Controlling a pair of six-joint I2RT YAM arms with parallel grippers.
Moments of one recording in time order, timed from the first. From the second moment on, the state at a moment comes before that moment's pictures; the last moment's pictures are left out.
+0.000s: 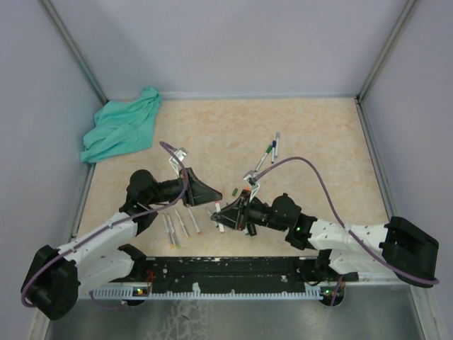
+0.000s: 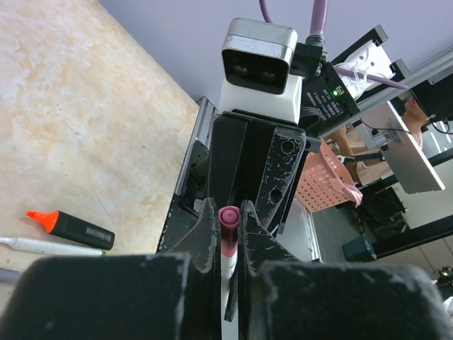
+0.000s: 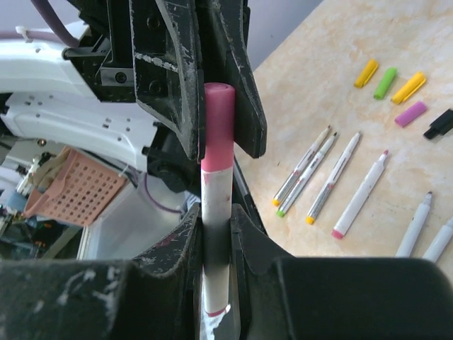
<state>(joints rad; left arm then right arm) -0.58 0.98 0.40 0.73 0.81 -0.95 1.10 1.08 0.36 0.72 -0.21 0.72</state>
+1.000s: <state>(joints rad) -0.24 1.12 0.82 0.20 0.78 -0.64 1.14 0.62 0.34 -0.07 0.39 0.73</state>
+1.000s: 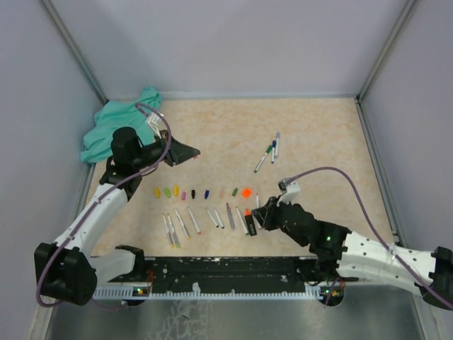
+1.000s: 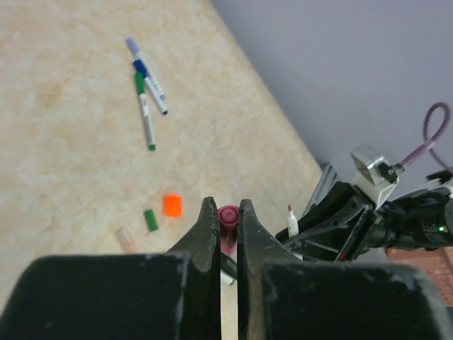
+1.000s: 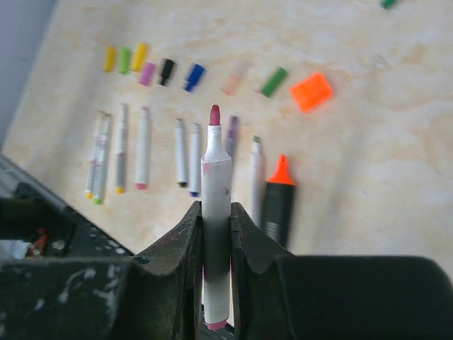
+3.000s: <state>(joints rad) -0.24 1.00 0.73 -0.12 0.65 -0.28 1.13 0.71 0.33 -0.20 0.48 0.78</state>
